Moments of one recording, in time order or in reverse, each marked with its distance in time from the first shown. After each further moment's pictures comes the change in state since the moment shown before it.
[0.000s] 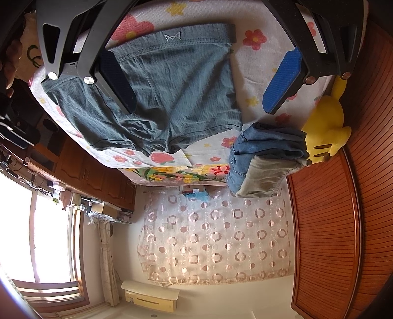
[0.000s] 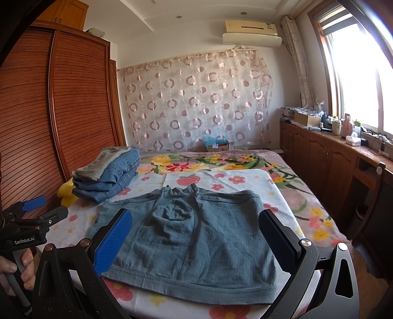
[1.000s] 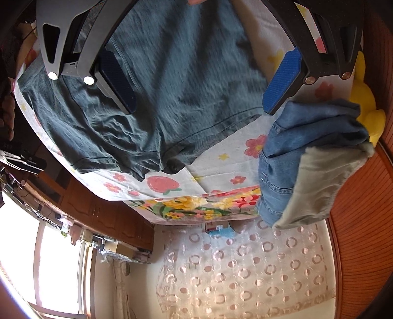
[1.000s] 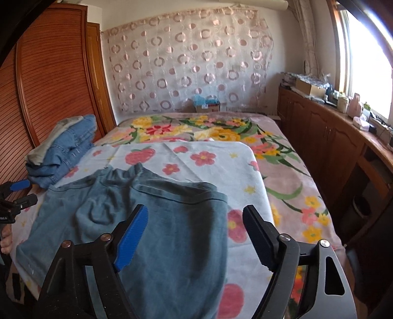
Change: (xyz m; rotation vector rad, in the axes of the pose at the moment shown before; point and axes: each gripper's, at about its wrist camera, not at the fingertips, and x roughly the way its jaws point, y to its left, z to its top) left arm 0.150 0.011 0.033 0.086 0.232 -0.141; right arm 0.125 -0.084 0.050 -0.016 0.296 -0.025
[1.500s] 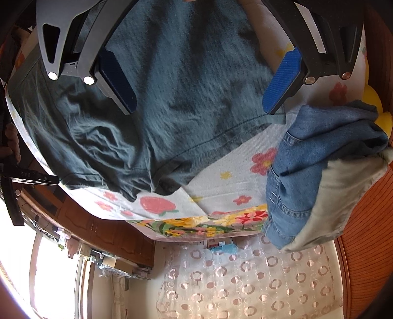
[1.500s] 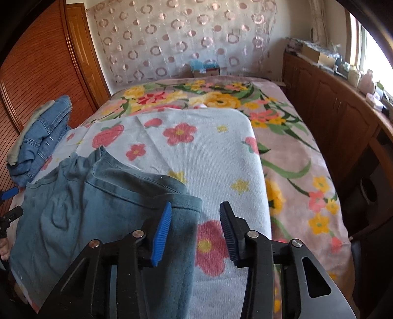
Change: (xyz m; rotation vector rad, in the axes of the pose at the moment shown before) left arm 0.034 0.004 -0.009 0.013 0.098 -0.003; right arm 0.038 -0.027 0.030 0.031 0.223 0.041
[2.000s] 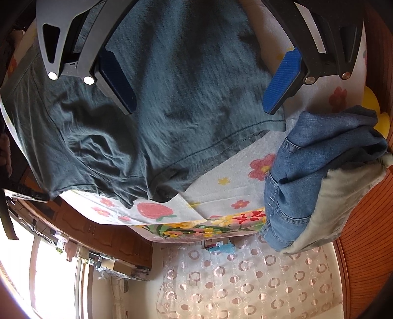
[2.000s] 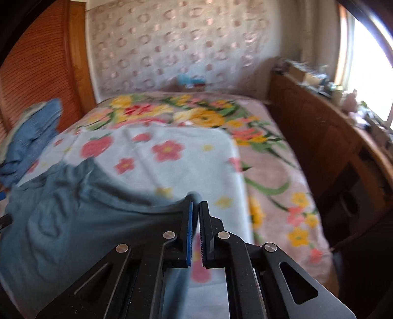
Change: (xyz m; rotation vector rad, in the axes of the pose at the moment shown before) left arm 0.002 -0.001 -0.009 0.015 -0.006 0.030; right arm -0.078 -0.001 0.013 -0.049 -0.118 -0.217
